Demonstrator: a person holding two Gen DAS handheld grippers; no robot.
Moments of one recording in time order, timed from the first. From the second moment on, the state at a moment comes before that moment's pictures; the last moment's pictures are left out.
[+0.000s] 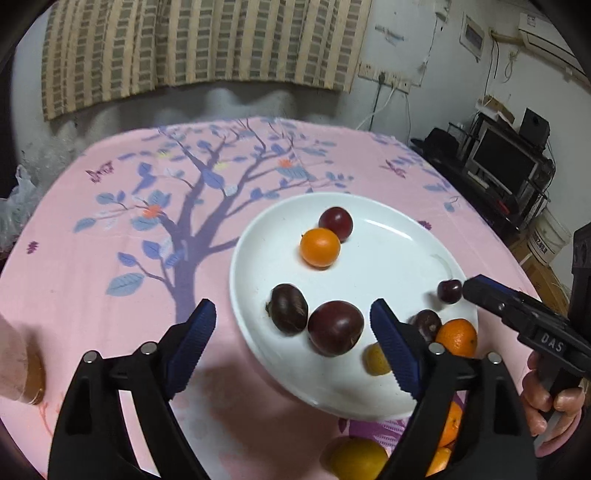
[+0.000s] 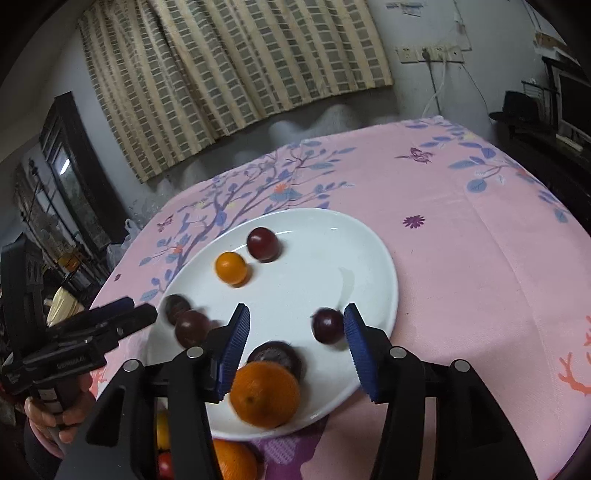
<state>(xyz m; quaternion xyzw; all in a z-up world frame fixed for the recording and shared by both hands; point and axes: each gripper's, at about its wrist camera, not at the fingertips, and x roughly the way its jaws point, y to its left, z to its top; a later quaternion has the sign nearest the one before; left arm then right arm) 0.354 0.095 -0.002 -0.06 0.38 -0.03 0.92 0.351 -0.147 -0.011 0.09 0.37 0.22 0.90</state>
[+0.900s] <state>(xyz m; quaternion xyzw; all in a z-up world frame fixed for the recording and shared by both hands) 0.241 0.120 -0.014 -0.07 0.37 0.00 0.93 0.257 -0.143 -0.043 0.09 0.50 0.32 0.80</state>
